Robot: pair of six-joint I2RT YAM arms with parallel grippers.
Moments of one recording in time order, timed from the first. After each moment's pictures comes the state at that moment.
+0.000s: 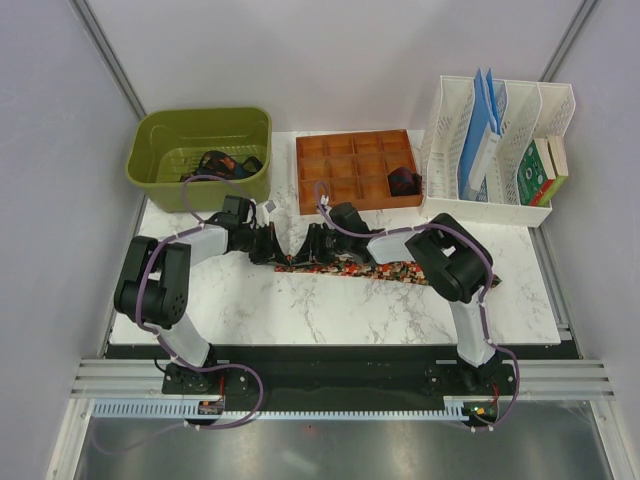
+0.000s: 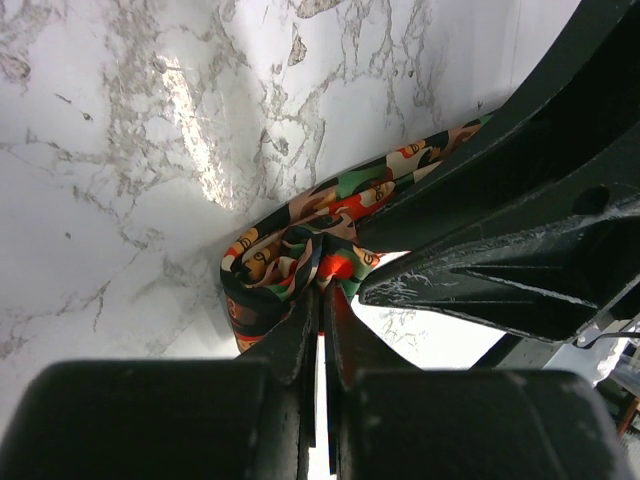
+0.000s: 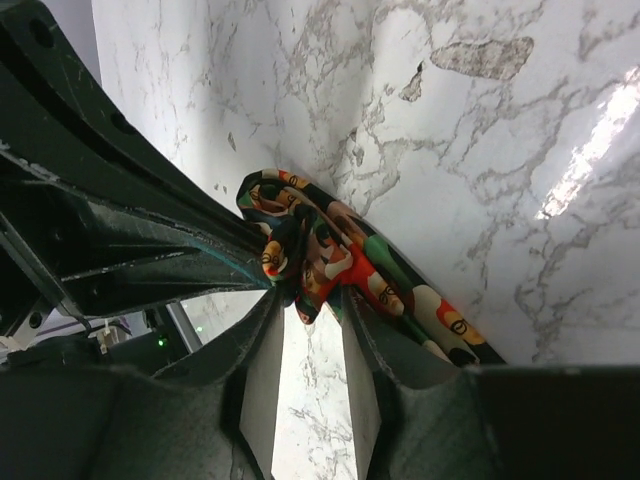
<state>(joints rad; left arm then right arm) -0.22 1.69 0.86 -0.25 0.58 -0.29 0.71 2.09 1.13 0.33 -0.51 0.85</state>
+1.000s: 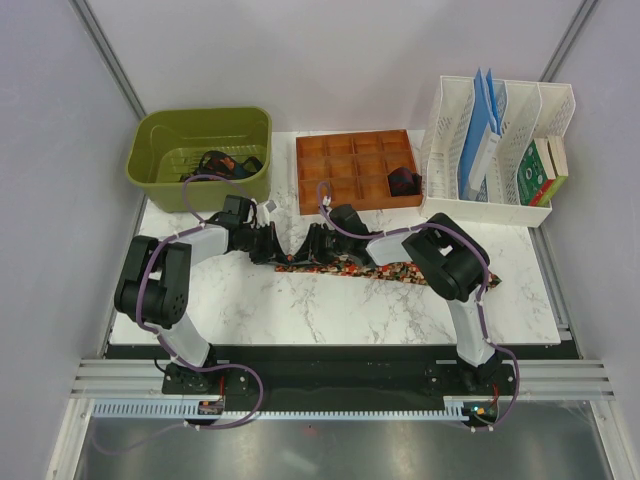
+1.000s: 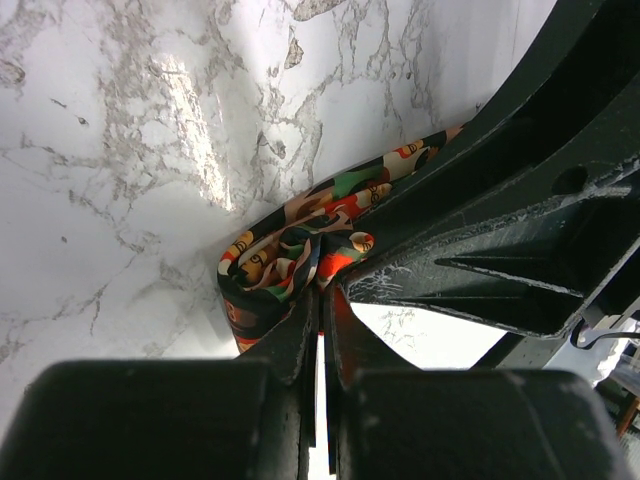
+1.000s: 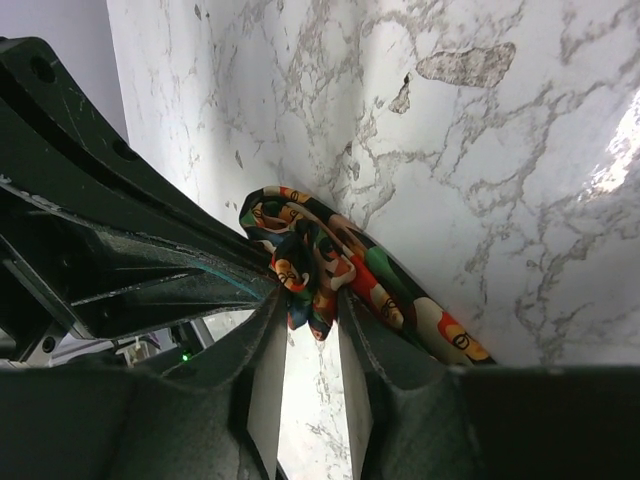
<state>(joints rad) -0.22 1.70 0.87 -0.25 0.58 -0.29 0.71 2.11 1.12 0.40 -0.50 0.95</state>
